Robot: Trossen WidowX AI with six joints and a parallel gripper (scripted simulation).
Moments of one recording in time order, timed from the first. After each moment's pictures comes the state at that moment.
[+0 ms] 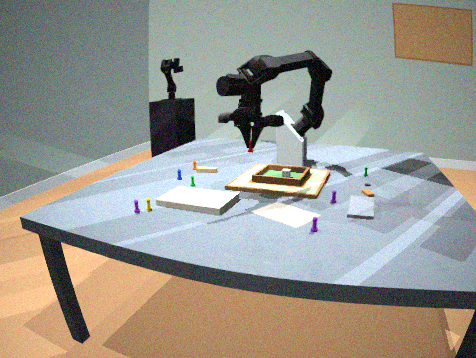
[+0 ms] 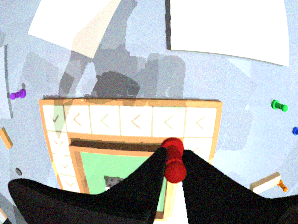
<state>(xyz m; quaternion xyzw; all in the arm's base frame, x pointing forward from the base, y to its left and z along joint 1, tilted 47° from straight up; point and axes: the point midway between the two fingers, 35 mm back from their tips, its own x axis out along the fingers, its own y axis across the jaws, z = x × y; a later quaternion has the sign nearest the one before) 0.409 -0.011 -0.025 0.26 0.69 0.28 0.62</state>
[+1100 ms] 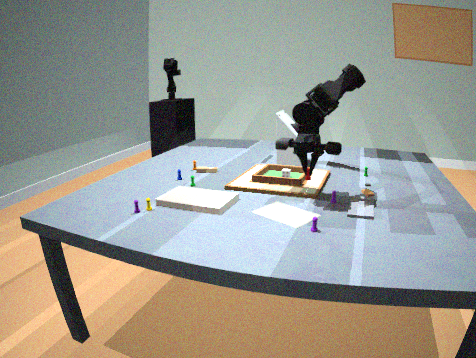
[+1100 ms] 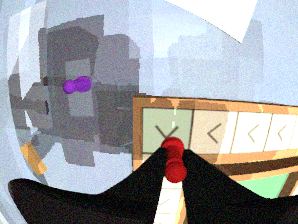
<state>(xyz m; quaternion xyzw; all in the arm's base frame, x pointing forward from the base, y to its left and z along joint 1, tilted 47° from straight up) 0.376 0.156 0.050 0.27 0.68 0.29 0.62</state>
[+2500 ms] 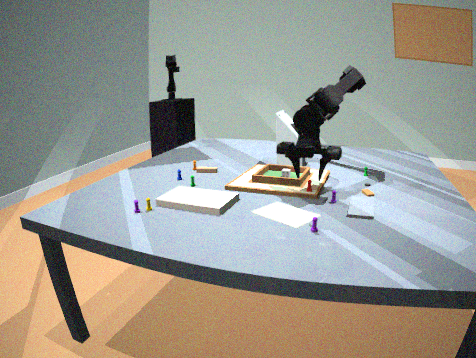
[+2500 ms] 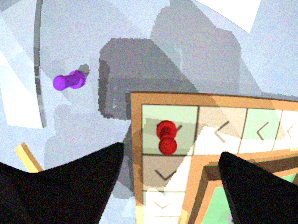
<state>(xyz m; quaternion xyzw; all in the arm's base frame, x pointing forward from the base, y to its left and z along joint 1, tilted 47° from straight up) 0.371 0.166 0.043 0.26 0.69 0.29 0.61</state>
